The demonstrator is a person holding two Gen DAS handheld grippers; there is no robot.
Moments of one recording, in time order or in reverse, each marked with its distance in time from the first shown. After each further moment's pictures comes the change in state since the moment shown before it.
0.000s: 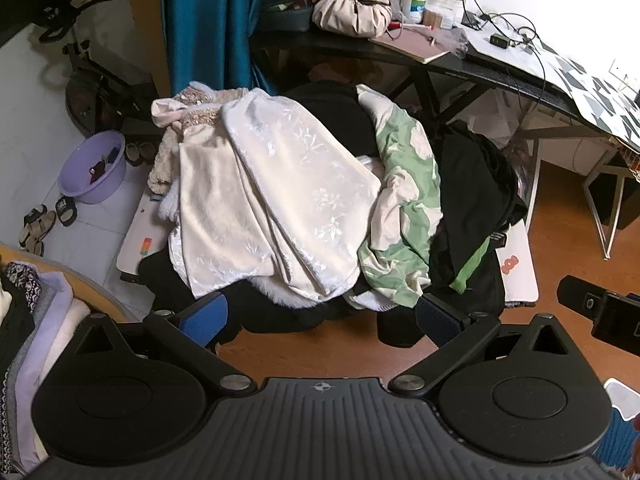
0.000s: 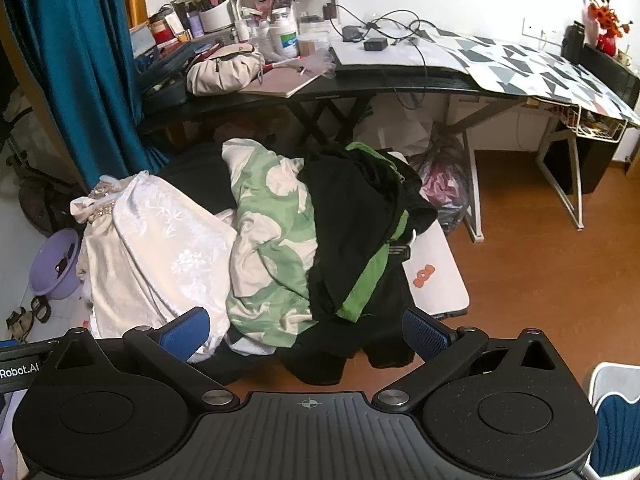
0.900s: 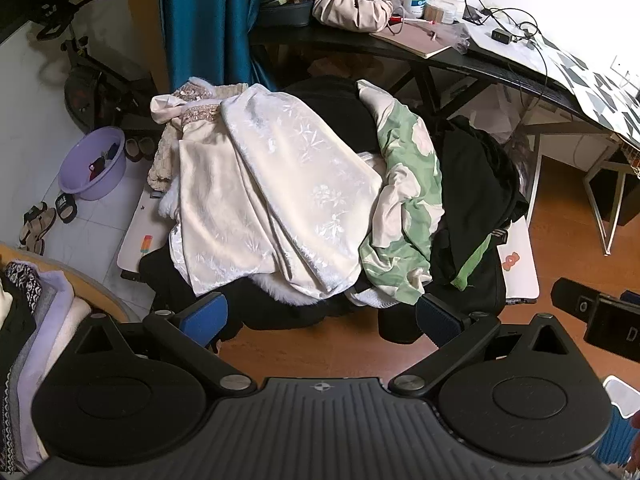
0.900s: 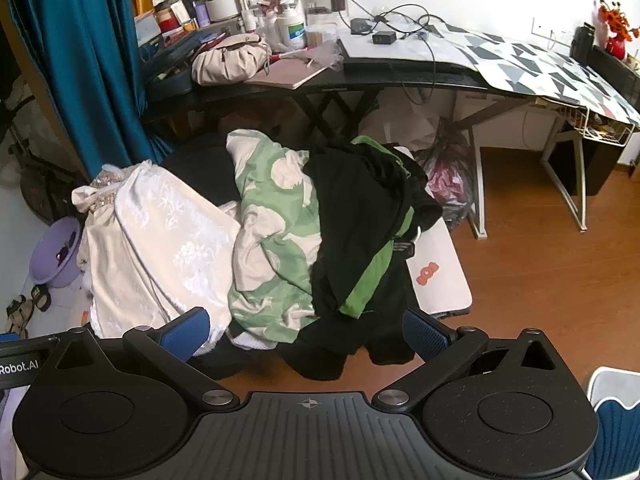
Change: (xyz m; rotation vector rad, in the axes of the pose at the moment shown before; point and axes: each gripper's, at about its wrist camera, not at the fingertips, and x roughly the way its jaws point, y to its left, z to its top) left arm 0.006 0.001 0.005 0.000 0.039 -0.010; right arm 0.007 0.007 0.006 -0.041 0.041 0.000
